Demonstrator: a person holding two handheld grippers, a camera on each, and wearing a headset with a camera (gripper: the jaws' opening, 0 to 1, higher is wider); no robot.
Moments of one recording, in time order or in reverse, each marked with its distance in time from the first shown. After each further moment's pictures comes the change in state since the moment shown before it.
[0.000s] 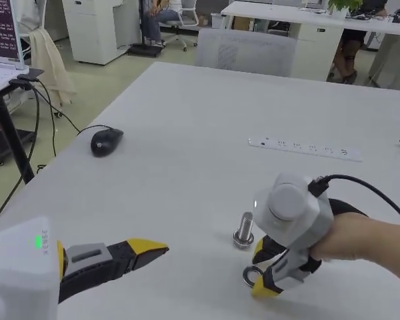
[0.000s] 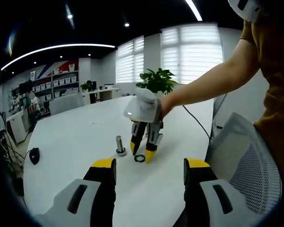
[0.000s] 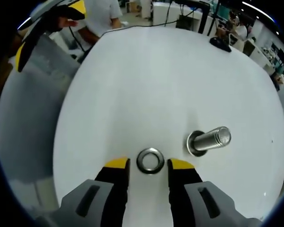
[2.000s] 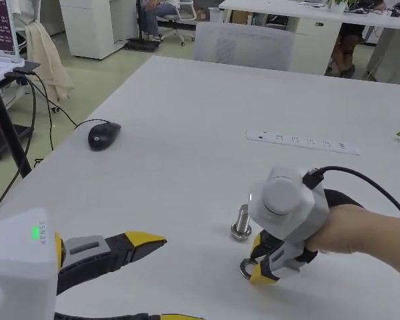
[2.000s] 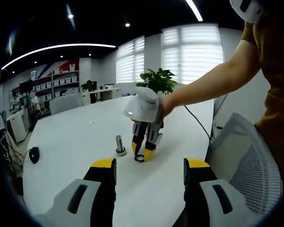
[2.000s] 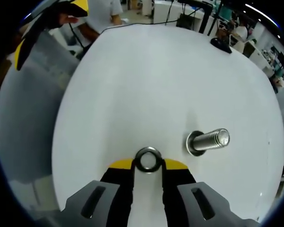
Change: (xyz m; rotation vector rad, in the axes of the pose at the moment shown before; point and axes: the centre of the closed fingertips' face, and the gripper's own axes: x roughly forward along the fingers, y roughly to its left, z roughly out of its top) left arm -0.002 0.000 -0.001 -0.005 -0.001 0.004; right arm -0.004 0.002 0.001 -0.018 0.025 -0.029
